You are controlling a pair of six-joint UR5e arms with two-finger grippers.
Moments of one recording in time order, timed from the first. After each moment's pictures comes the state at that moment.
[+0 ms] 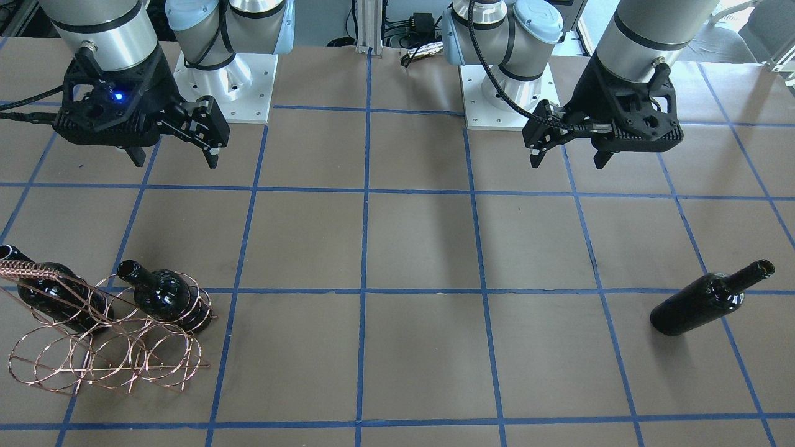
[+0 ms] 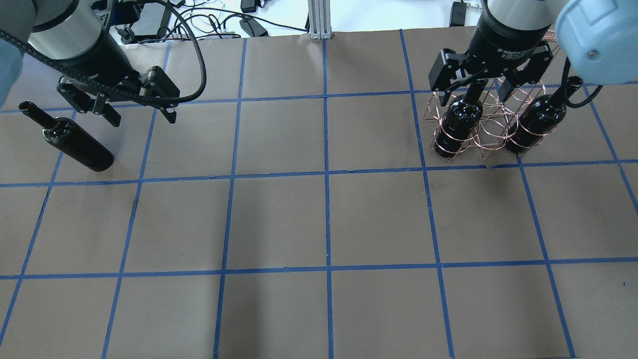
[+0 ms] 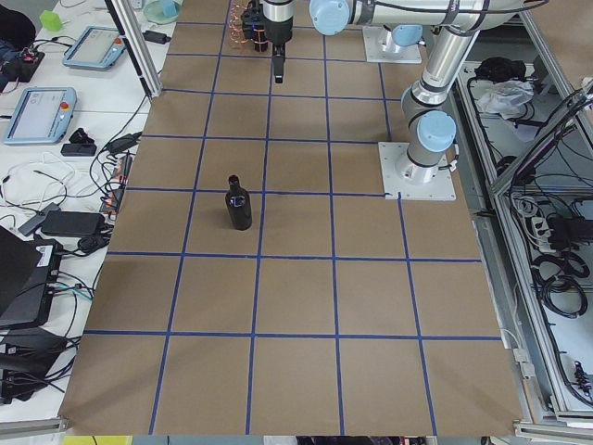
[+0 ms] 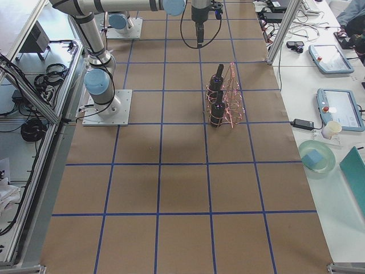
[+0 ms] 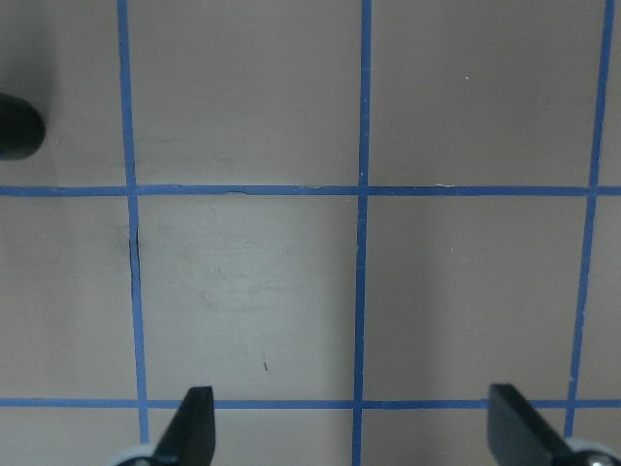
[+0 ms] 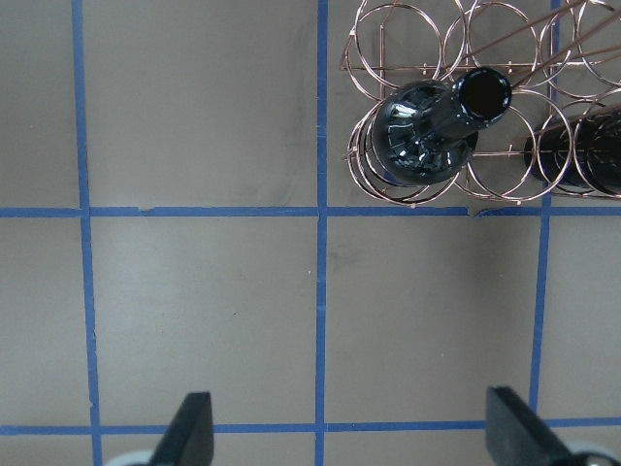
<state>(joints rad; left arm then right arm) -1.49 -1.55 -1.57 -1.58 1.57 0.06 1.58 -1.56 1.53 -1.59 -1.60 0.00</state>
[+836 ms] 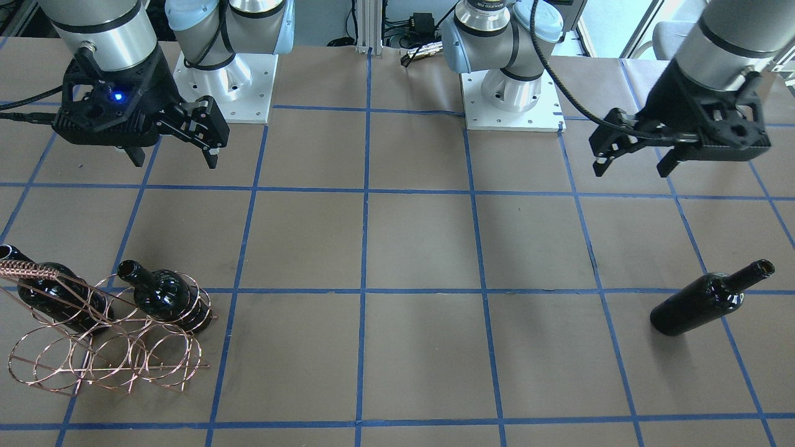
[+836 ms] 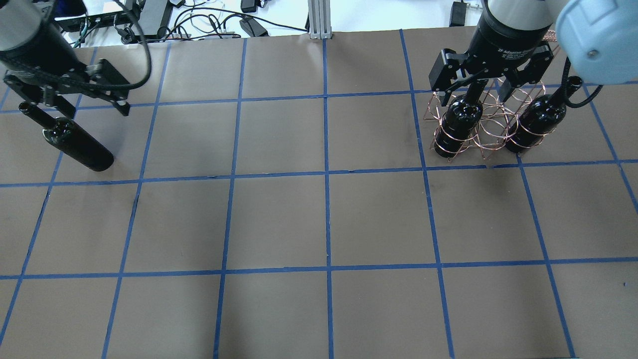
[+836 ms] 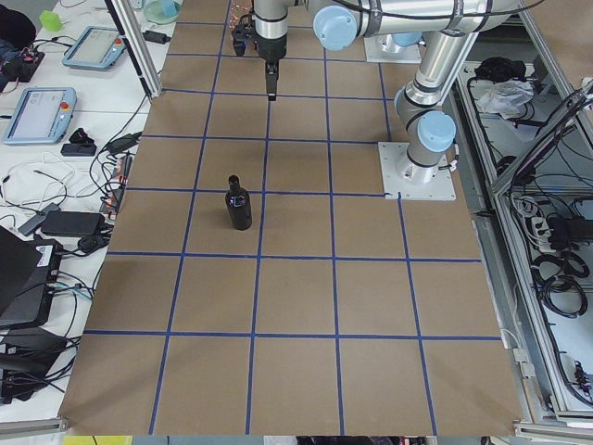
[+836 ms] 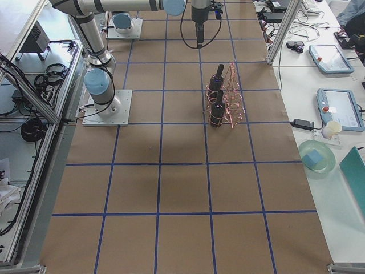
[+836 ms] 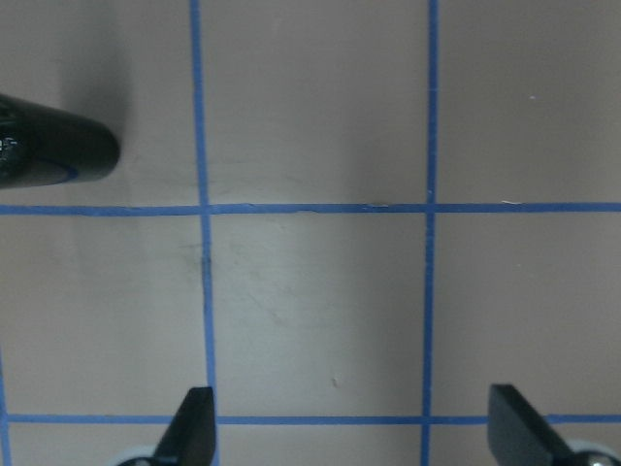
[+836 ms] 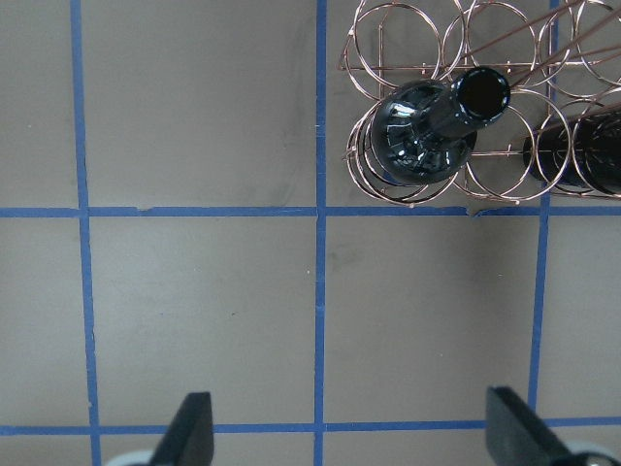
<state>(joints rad) -1.26 -1.57 -1.54 -1.58 1.57 0.31 1.58 -1.56 1.53 -1.59 -1.60 0.00</state>
